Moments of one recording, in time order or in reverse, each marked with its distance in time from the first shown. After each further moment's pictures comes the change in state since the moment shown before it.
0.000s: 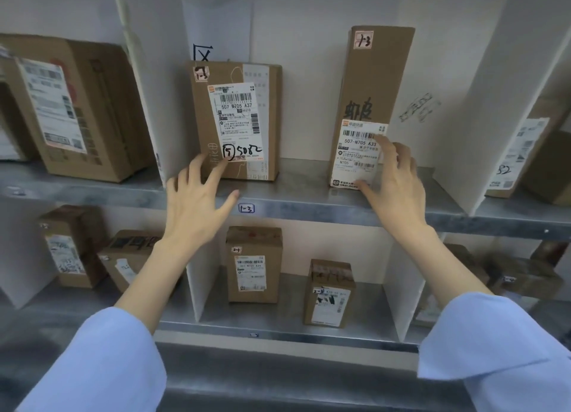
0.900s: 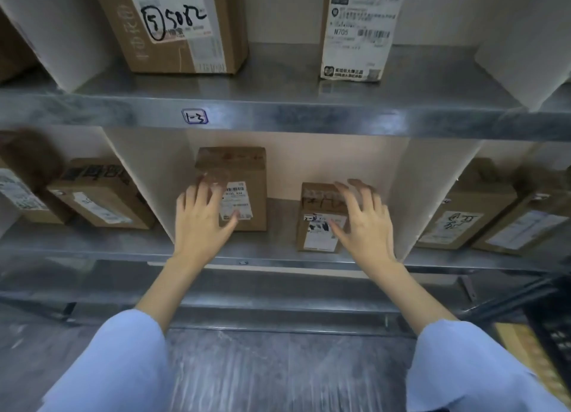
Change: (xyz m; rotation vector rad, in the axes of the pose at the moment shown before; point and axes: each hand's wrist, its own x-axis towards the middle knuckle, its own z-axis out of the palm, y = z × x) left_hand -0.127 0.019 0.153 0.018 -0.248 0.050; right_hand -0.189 0.053 0.121 -0.047 -0.278 -0.079
